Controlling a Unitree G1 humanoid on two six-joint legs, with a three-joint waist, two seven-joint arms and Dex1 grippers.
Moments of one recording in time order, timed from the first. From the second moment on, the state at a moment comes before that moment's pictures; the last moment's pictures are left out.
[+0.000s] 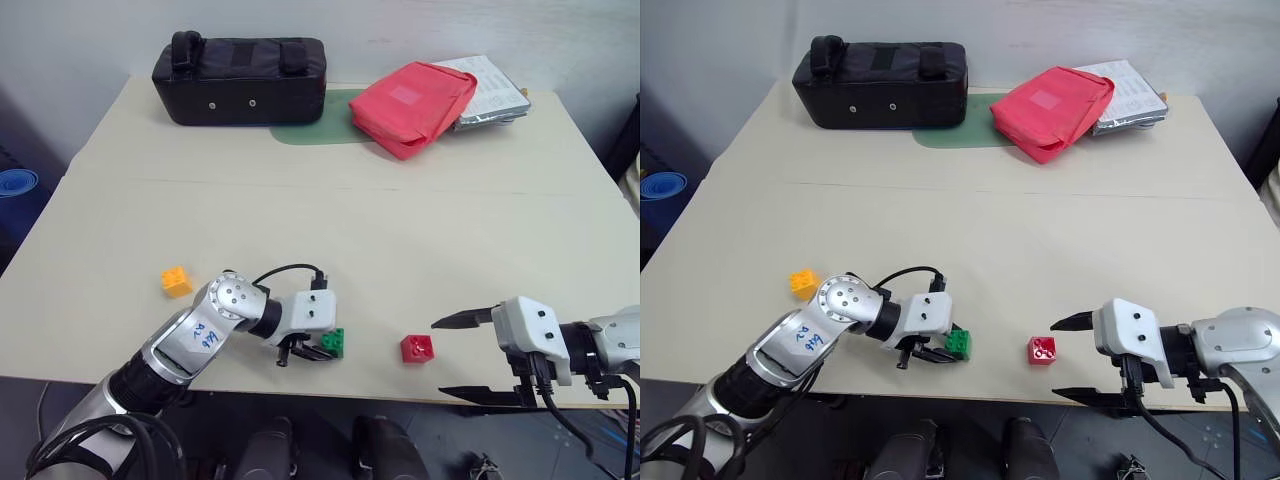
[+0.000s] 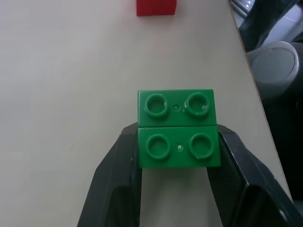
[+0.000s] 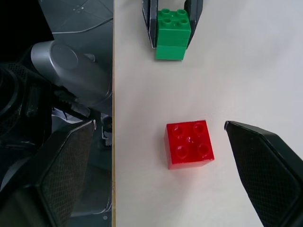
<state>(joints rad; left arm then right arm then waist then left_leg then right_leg) -0.54 0.63 -0.52 -0.38 -0.09 0.65 -1.07 0.13 -1.06 -0.26 -0.58 0.53 0.41 1.26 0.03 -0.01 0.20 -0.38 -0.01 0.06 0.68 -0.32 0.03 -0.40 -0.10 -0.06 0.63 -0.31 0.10</state>
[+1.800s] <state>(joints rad) 0.27 0.86 0.66 -0.27 -0.40 0.42 -1.10 -0.43 -0.92 0.00 -0.22 0.54 0.39 1.33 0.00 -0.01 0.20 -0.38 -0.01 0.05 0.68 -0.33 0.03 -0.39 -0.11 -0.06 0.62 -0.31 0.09</state>
